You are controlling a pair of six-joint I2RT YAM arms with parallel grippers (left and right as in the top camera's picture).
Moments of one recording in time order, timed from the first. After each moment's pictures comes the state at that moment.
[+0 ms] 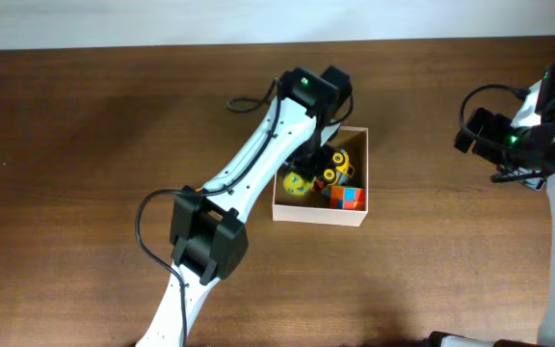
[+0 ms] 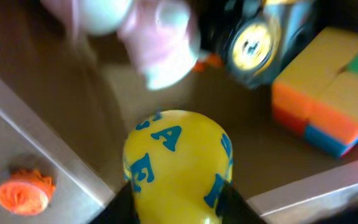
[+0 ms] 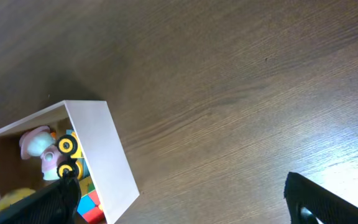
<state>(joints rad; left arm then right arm) -0.65 2.39 2.41 -1.65 0.04 -0.09 -0.26 1.47 1.59 -1.24 -0.10 0.29</state>
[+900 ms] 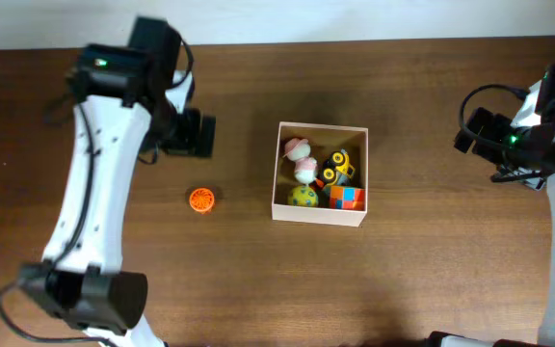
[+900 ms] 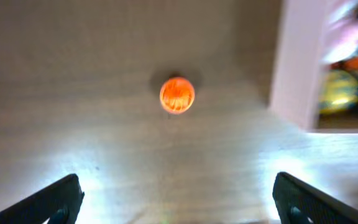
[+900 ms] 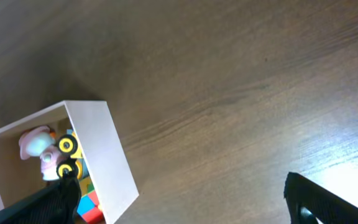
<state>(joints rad) -0.18 1.87 2.01 -1.61 0.00 -0.09 -0.26 1.47 1.59 -1.24 -0.10 0.29</state>
